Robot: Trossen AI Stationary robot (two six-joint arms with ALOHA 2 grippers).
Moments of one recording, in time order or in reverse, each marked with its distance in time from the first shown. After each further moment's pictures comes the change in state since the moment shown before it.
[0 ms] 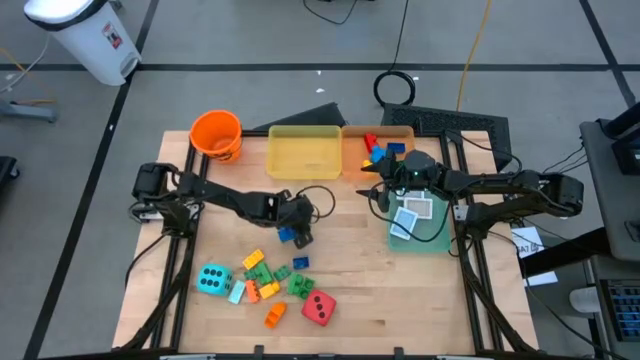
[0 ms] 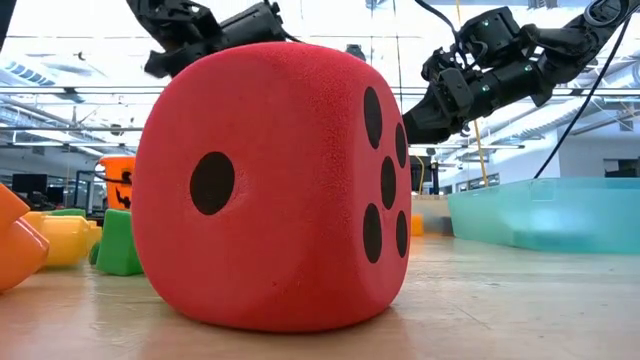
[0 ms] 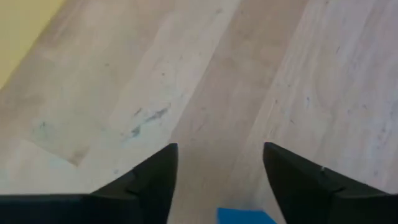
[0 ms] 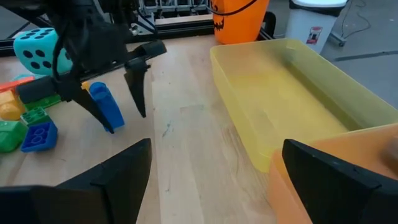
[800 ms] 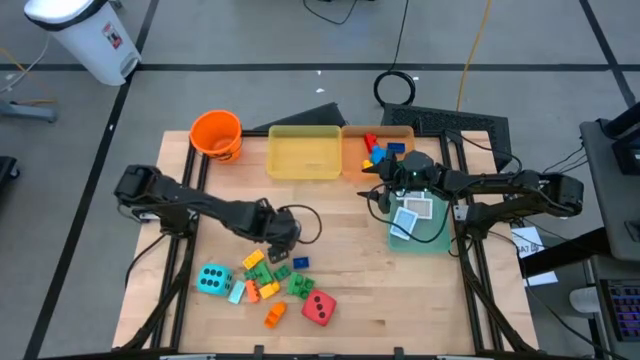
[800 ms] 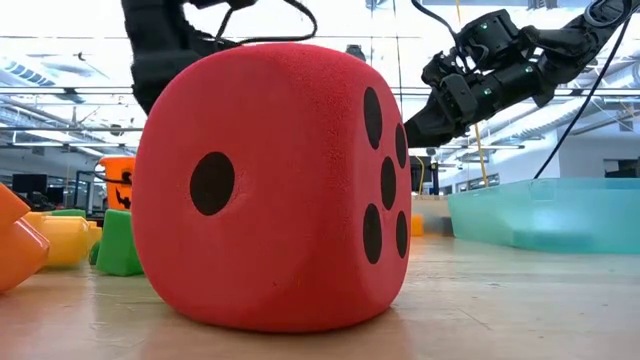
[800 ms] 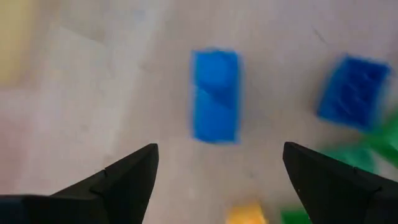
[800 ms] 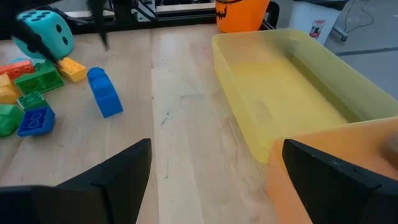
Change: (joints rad) left arm -0.191 -0.113 0.169 -0.684 -0.018 -0.175; right arm 0.000 0.000 0.000 -0.039 0.000 -0.034
